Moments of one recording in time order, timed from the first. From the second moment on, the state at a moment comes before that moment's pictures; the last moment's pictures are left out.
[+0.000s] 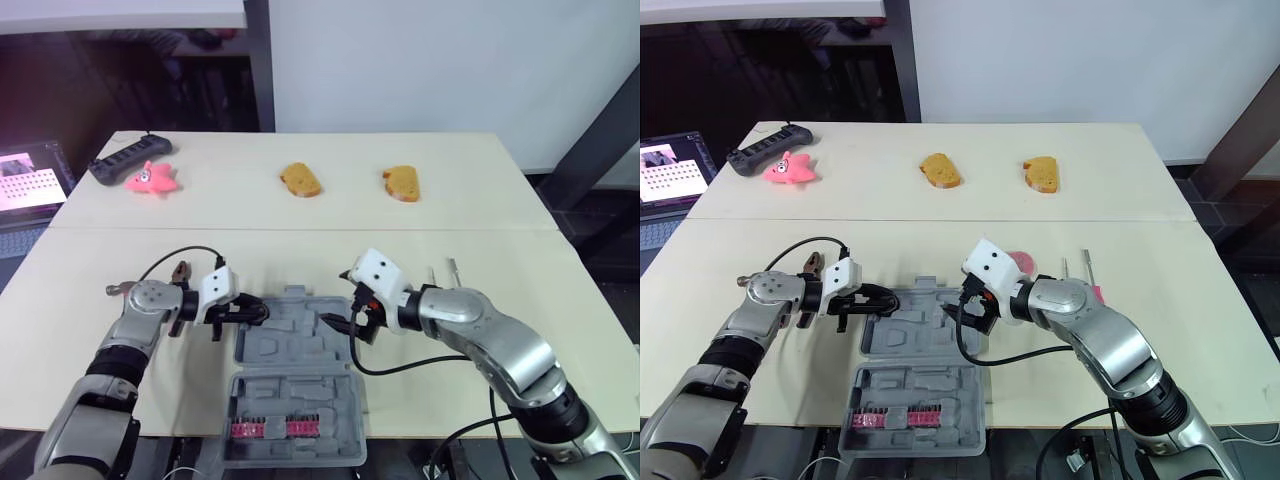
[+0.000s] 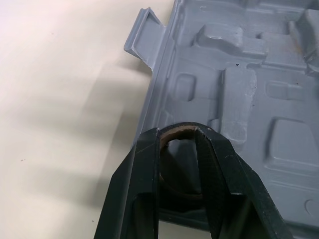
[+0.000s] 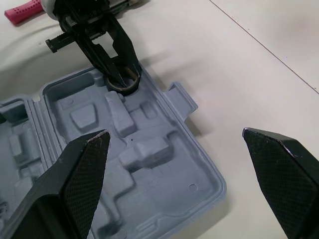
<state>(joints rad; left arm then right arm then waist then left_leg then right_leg) -0.53 0.58 -0.14 0.71 -0.08 -0.27 -1.29 -0.41 -0.56 0.31 -0.56 0.34 0.94 0.57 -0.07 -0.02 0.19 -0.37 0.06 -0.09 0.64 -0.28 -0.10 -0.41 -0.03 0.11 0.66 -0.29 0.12</state>
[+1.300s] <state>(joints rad) 0.04 1.06 0.54 0.99 -0.34 -0.12 -1.04 0.35 -0.74 -0.61 -0.11 0.42 0.31 0.95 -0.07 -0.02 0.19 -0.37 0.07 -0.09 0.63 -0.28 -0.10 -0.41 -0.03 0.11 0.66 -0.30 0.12</state>
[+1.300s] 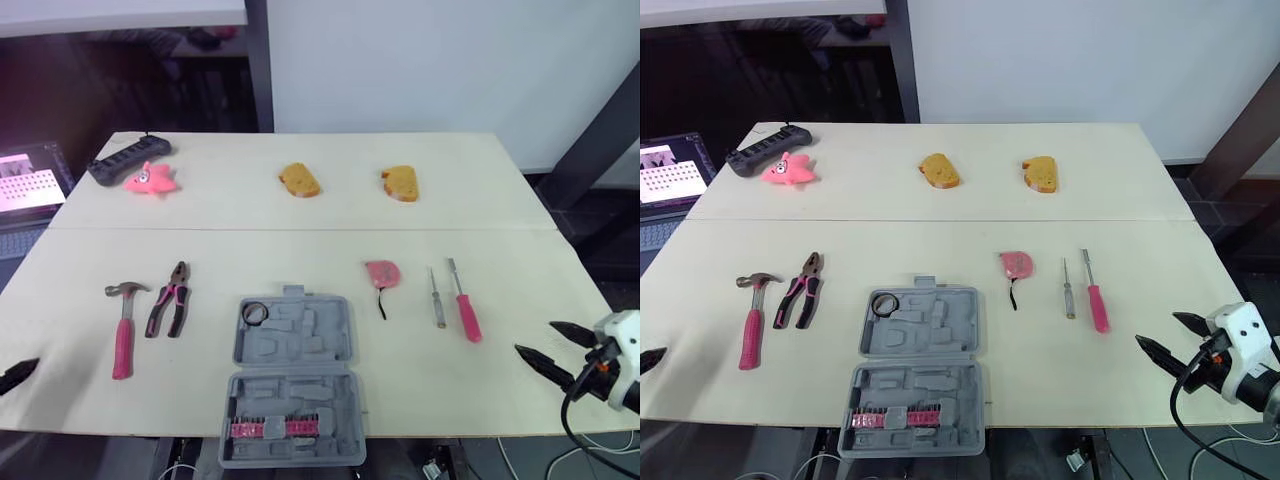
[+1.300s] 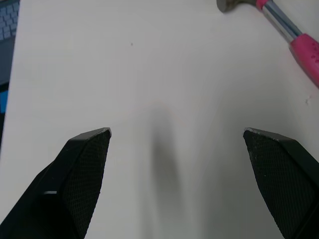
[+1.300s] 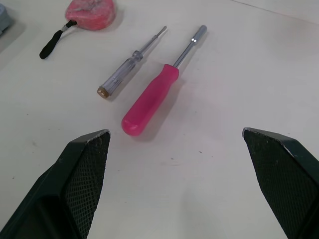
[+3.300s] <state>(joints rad) 0.17 0.82 0.20 -0.13 -0.44 0.10 -1.24 -0.16 -0.02 0.05 -0.15 0.08 0.69 -0.07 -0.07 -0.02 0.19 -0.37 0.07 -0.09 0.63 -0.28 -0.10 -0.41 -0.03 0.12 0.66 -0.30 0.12</state>
